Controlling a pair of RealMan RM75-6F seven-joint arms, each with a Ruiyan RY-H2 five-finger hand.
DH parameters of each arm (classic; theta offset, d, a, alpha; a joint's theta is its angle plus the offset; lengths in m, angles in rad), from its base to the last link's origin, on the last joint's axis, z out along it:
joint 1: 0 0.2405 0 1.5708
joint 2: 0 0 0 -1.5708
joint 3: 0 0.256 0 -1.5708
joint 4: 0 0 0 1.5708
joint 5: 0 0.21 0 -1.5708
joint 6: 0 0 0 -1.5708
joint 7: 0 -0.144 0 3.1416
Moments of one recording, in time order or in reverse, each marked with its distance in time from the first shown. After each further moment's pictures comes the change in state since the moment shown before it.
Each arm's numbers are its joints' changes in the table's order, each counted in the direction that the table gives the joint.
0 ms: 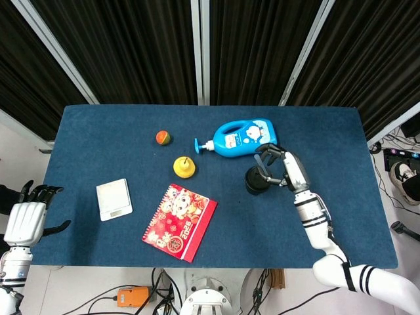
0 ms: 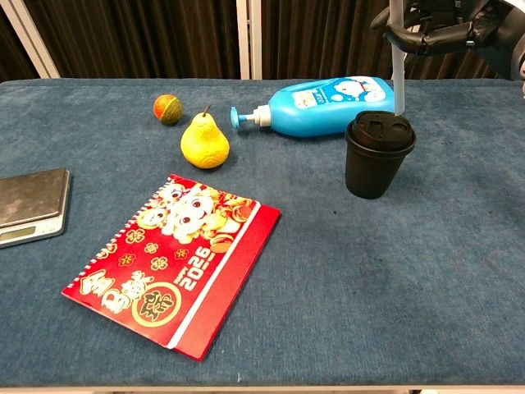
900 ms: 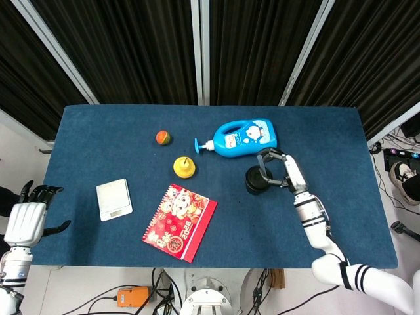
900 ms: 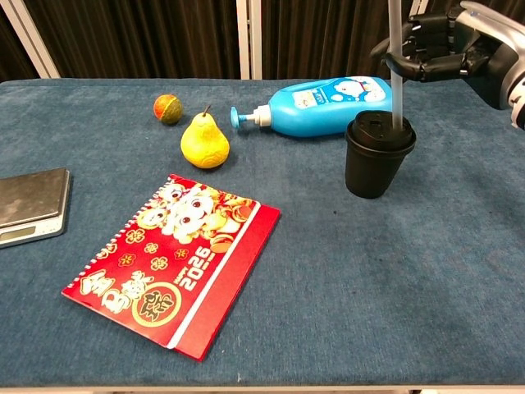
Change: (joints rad) left arm 0.000 0.001 0.001 0.000 -0.002 0.000 0.000; right arm -0.003 0.056 -0.028 0.129 -0.008 -0.029 -0.171
